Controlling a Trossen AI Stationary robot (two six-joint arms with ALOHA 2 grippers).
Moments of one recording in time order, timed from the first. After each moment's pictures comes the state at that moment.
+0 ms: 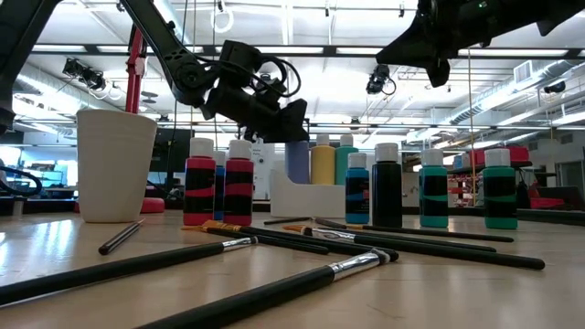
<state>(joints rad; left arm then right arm) 0.43 1.84 0.93 0.72 -0.25 -0.07 0.04 0.96 0.58 0.16 0.38 0.25</state>
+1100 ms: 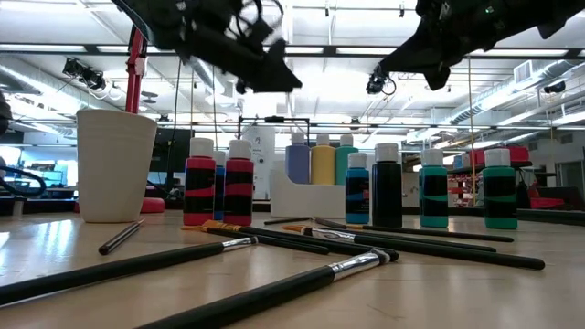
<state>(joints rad) 0.35 1.47 0.94 0.36 -0.17 0.04 0.04 0.96 0.58 0.08 0.27 0.17</state>
